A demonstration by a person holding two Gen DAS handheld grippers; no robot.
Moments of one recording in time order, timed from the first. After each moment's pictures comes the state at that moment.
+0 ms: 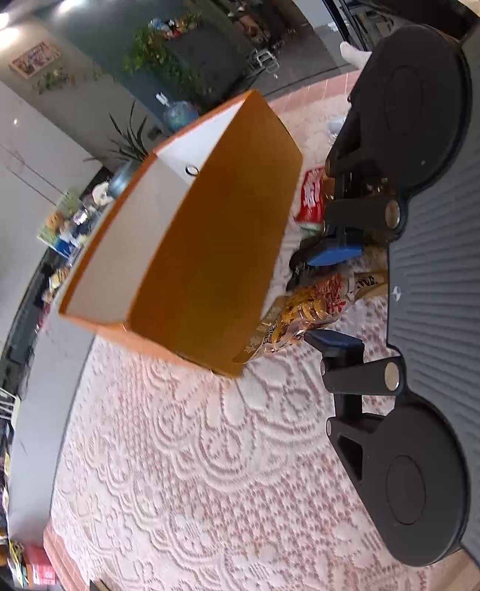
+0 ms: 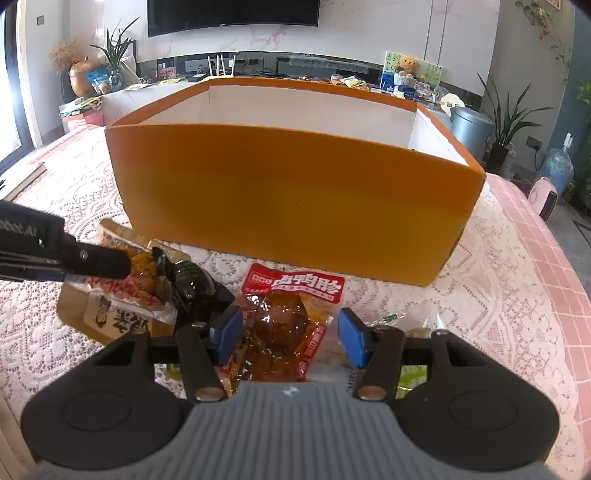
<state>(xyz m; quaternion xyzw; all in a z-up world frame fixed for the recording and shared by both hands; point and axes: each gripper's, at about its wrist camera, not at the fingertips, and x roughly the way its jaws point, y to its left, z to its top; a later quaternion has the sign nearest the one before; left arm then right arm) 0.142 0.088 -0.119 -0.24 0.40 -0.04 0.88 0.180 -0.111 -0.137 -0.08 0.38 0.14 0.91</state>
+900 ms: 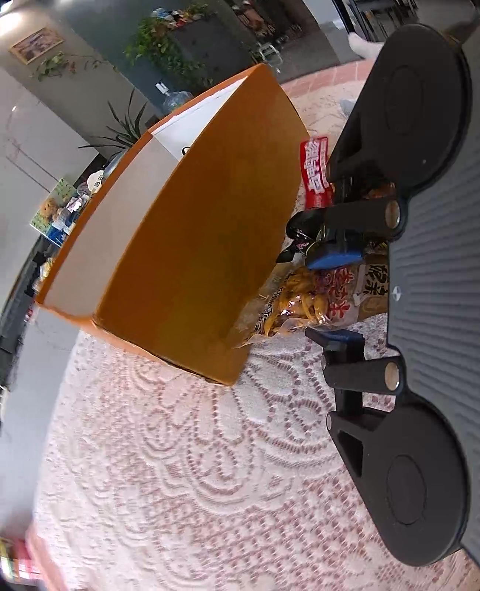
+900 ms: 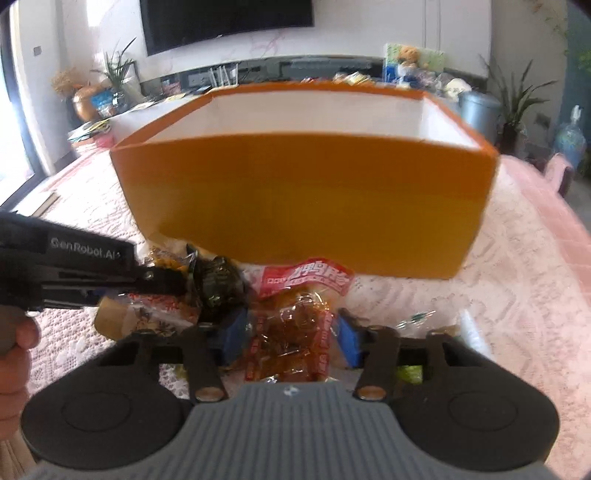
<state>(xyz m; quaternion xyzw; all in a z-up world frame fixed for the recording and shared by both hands) 0.170 0.082 -0.143 -0.24 0.42 -0.02 0.88 0.184 -0.116 -0.139 -0.02 0.37 0.16 0.91</state>
